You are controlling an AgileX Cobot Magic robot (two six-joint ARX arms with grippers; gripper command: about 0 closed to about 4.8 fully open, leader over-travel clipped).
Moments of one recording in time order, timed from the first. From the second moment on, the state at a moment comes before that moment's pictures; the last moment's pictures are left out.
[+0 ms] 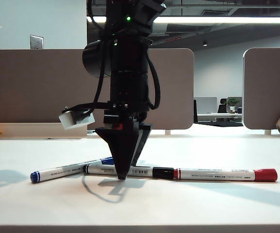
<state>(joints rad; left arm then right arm) -0.18 0.98 1.09 -1.06 0.49 0.38 0.81 2.20 1.82 -1.10 0.00 -0.55</state>
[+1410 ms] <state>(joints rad) -0.30 1.45 1.09 -0.89 0.28 0.46 0.65 1.26 1.84 -1.07 -0.28 -0.29</state>
